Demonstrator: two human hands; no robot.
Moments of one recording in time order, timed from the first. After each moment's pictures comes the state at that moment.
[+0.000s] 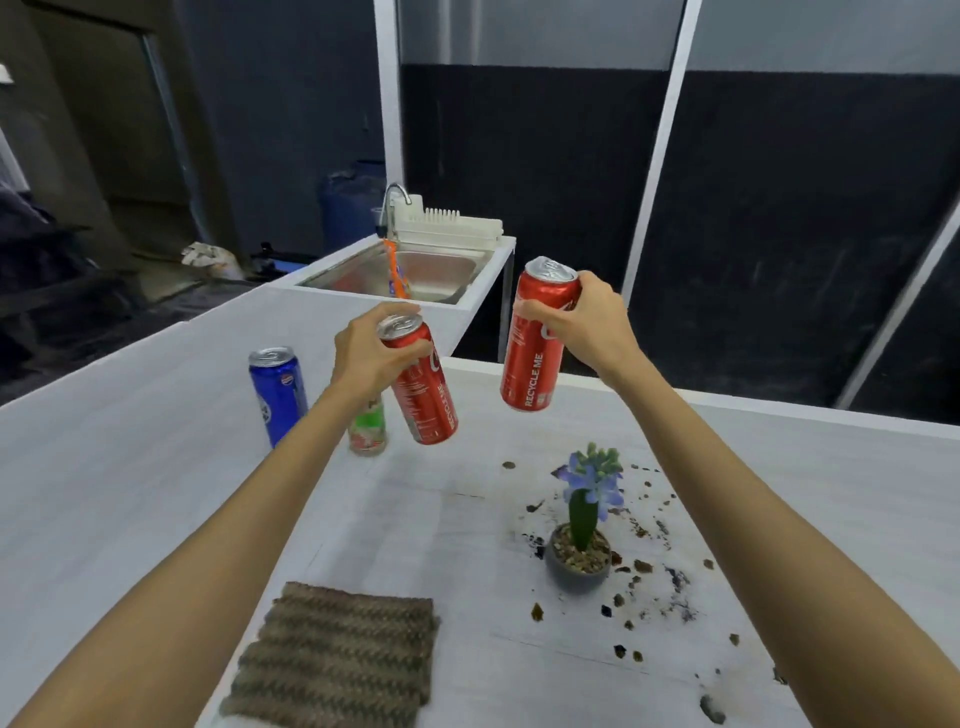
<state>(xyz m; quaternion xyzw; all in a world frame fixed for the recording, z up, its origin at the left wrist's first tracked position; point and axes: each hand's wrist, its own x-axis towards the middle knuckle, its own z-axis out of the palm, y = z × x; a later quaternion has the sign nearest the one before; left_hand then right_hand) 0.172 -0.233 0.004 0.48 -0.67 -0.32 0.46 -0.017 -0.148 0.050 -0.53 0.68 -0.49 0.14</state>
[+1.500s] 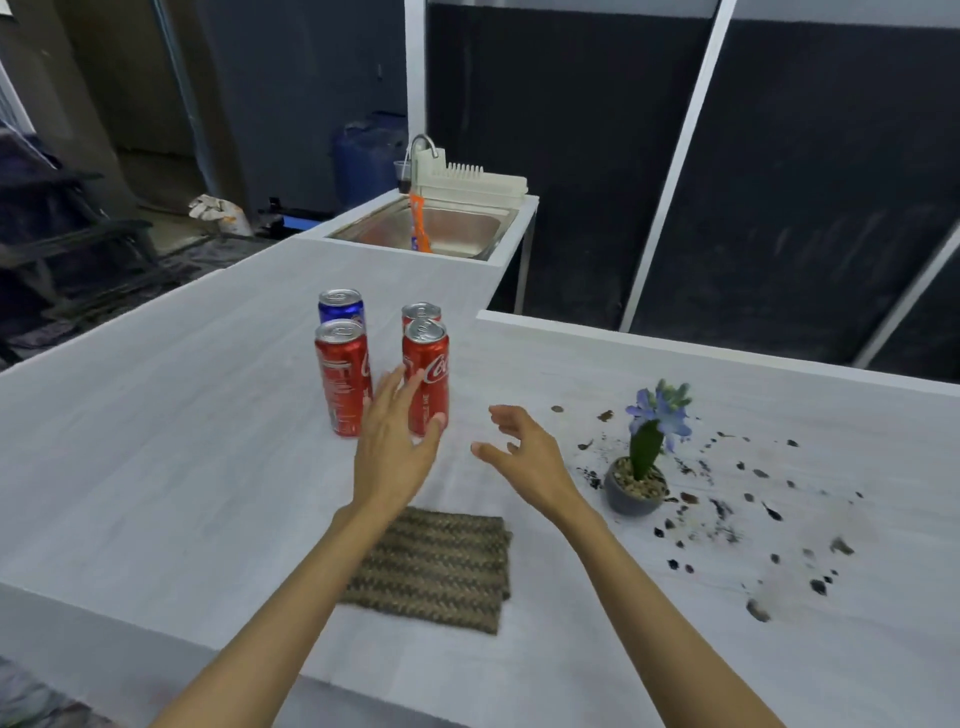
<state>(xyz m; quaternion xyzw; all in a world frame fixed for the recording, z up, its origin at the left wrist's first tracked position) 0.253 -0.156 -0.110 0.52 -0.73 -0.20 0.40 0.106 -0.116 -0.117 -0.54 0.66 -0.43 0.29</state>
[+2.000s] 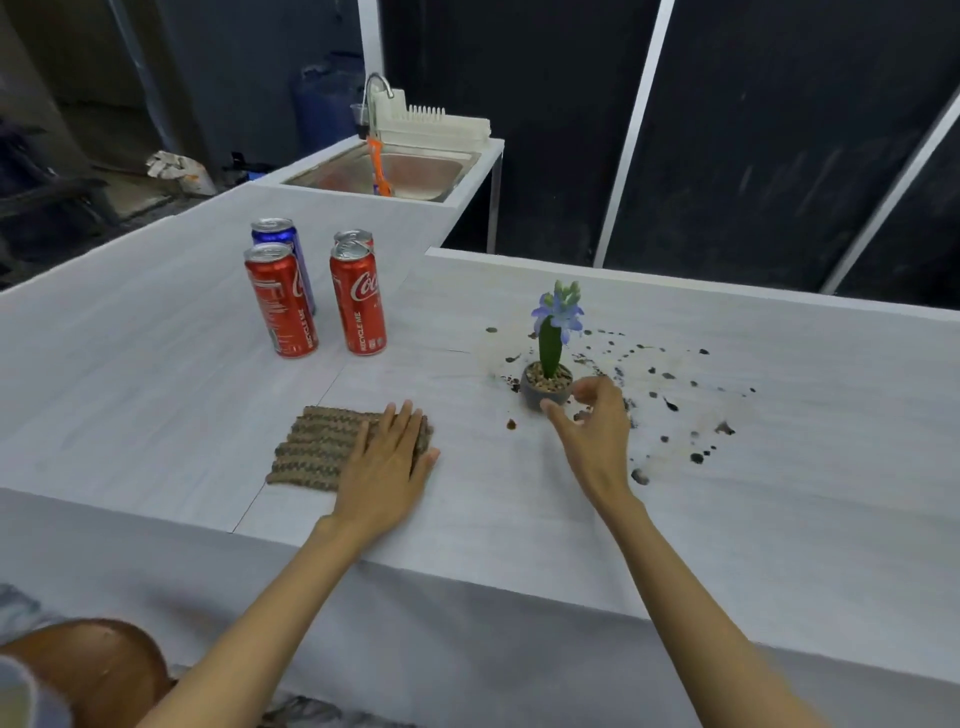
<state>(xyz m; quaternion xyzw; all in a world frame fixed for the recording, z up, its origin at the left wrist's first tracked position) 0.226 -0.050 -0.182 0.50 -0.86 -0.08 0.09 0.014 0.014 -0.145 -0.43 0.73 -0.52 0.11</state>
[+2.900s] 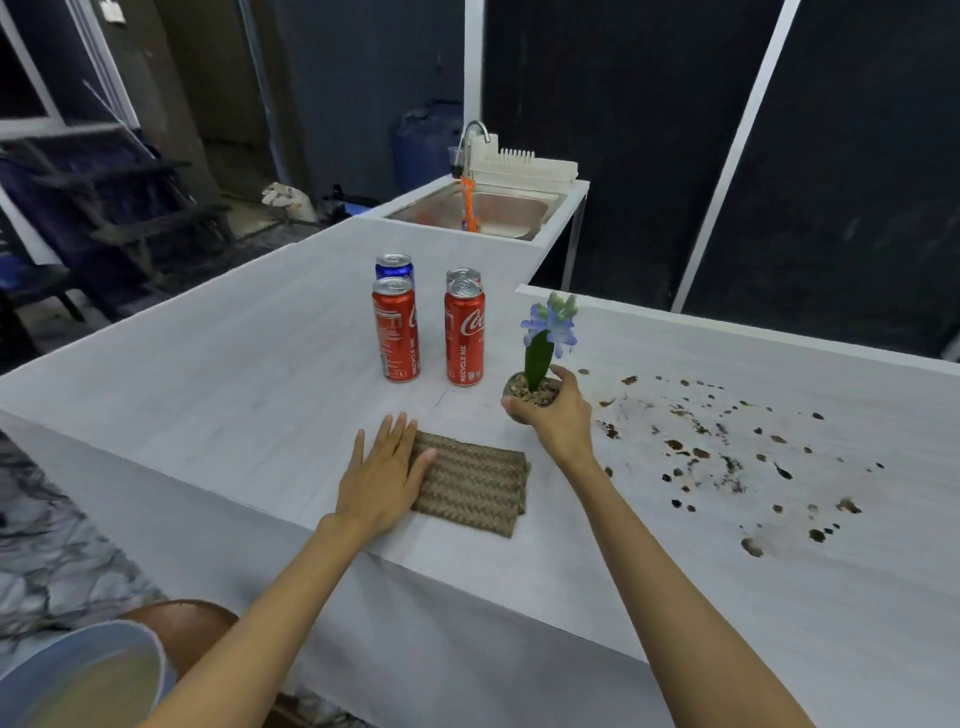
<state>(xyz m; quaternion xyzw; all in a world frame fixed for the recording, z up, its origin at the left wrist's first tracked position) 0.316 -0.087 -0.170 0.58 -0.80 -0.10 0.09 0.110 -0.076 -0.112 -0.47 0.68 -0.50 0.27</state>
